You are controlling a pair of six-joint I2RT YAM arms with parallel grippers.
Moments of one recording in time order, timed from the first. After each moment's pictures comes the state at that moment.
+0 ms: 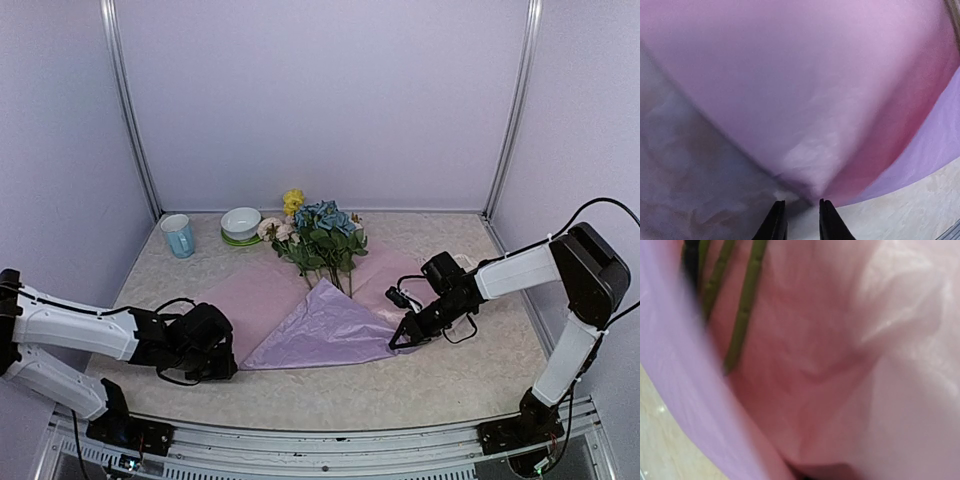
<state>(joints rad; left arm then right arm) -0.96 1.32 0.51 -0.29 -0.15 -0.97 0.50 1.73 0.81 -0.28 -0.65 0.10</state>
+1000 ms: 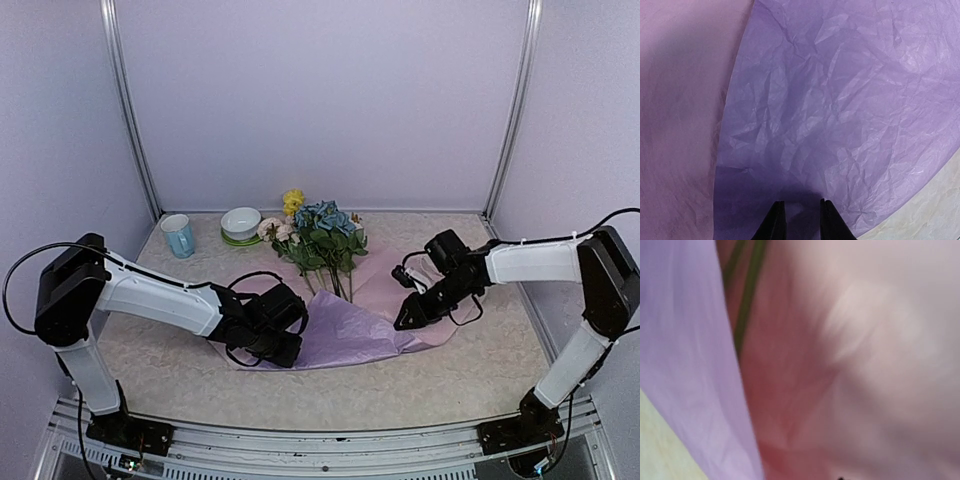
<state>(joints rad) -1.04 1.78 0.98 -0.32 -0.16 -0.57 0.50 1.64 0.90 -0.44 -0.50 0.09</state>
